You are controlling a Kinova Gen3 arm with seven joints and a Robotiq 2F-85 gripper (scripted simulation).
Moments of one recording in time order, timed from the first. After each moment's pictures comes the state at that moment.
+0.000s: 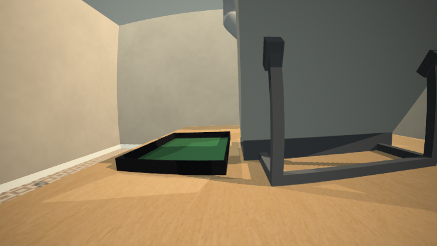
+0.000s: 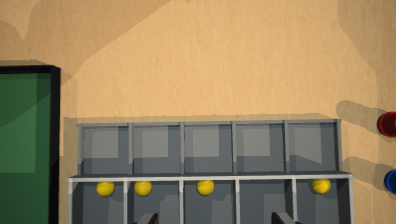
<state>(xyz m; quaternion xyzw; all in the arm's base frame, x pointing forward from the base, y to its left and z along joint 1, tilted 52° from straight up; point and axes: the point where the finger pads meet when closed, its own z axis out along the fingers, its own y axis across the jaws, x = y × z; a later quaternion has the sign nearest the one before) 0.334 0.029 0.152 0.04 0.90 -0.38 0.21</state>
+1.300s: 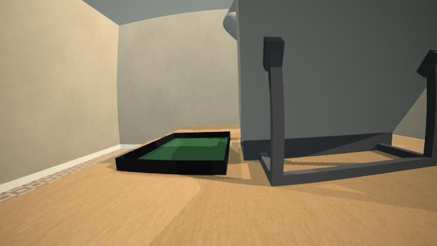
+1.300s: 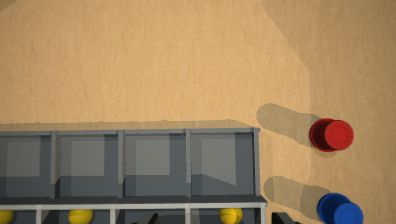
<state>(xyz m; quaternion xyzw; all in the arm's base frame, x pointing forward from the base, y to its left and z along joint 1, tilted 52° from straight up) 0.393 0.053 -0.003 0.04 0.90 -0.37 0.21</state>
